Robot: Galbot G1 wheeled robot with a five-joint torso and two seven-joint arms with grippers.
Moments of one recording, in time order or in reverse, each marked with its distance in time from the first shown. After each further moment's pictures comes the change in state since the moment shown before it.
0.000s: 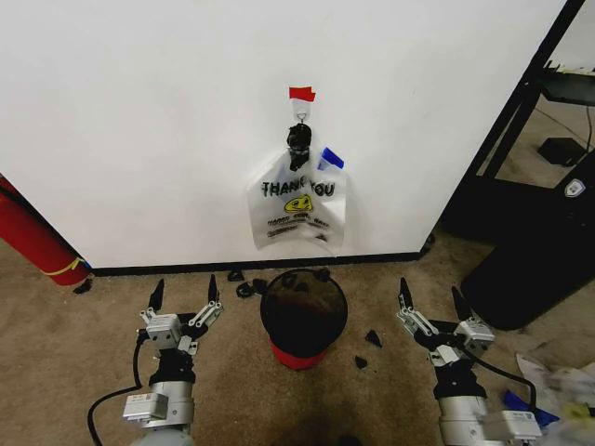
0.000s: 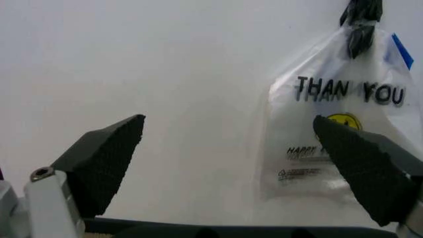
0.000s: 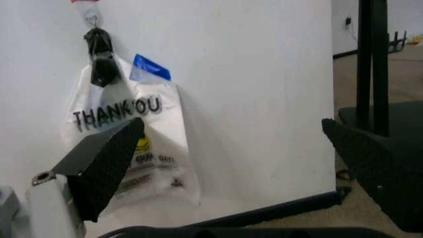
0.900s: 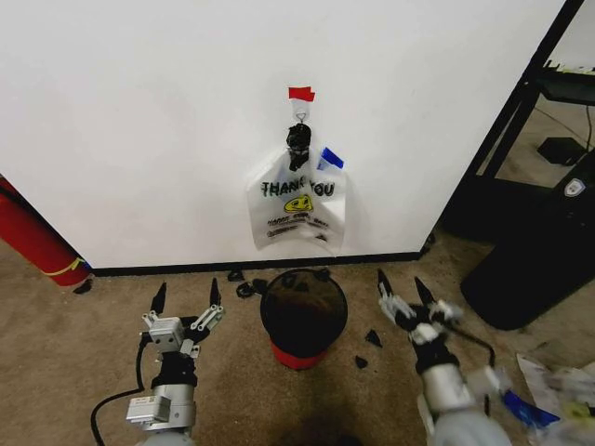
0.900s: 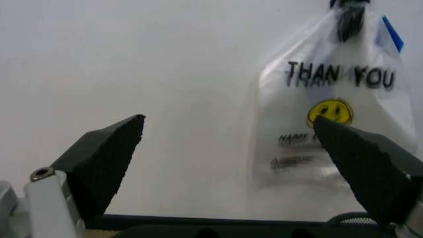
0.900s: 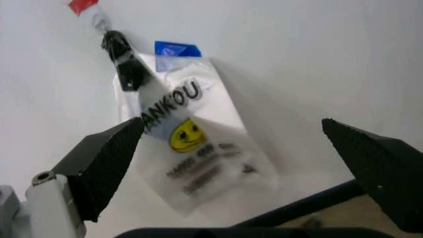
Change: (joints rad) left arm -0.025 0.034 0.030 0.041 0.000 -0.002 -0.007; right arm 0.288 -0.173 -0.004 -0.200 0.569 -0.151 -0.115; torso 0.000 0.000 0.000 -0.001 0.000
